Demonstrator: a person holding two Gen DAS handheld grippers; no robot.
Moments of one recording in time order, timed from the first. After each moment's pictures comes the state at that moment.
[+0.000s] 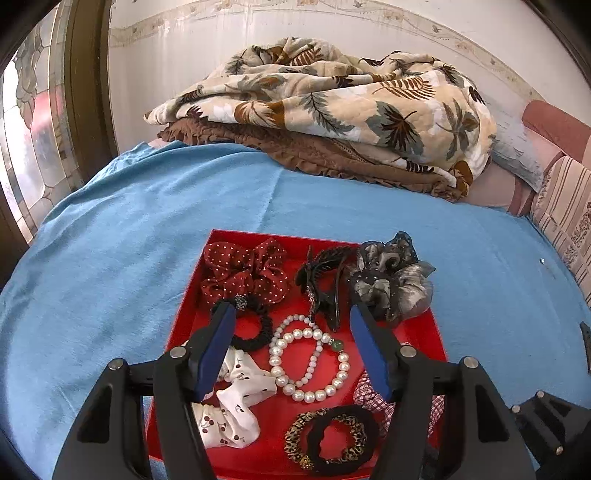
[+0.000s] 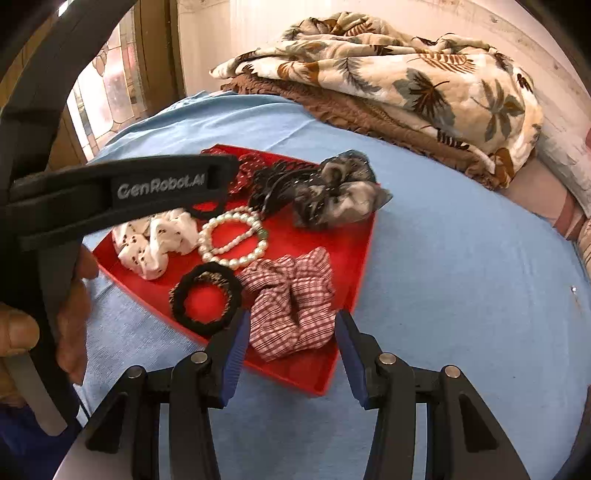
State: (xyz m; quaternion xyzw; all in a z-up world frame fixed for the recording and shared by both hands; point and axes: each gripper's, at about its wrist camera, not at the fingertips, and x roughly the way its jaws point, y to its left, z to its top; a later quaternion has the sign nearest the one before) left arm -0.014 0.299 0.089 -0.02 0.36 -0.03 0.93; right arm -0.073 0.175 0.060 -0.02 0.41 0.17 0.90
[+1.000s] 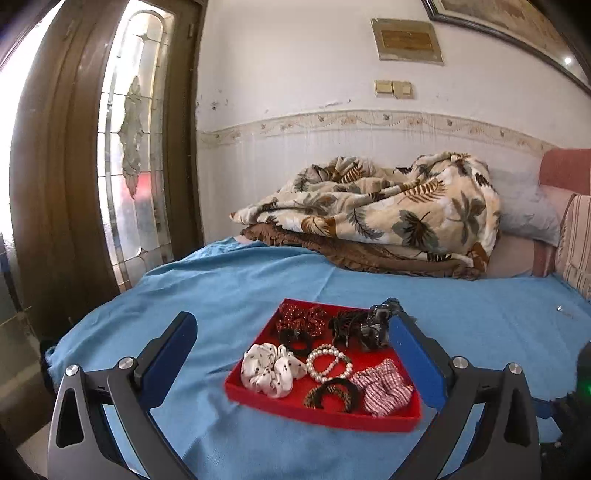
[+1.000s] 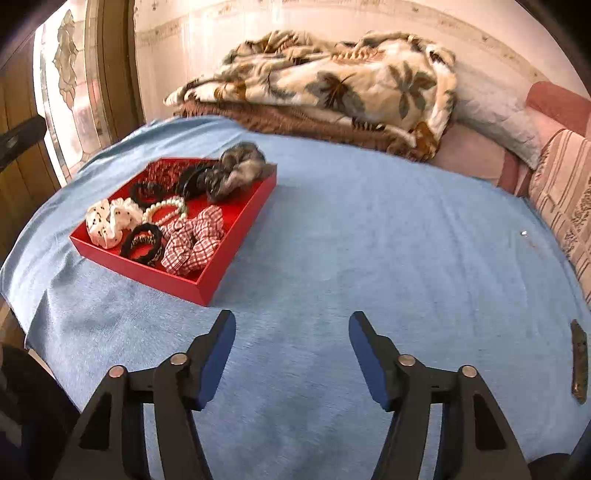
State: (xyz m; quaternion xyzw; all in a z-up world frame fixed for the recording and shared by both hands) left arm -0.200 0.250 0.160 0.00 0.15 0.13 0.98; right arm -0.152 0.063 0.052 0.02 0.37 0.09 0.92
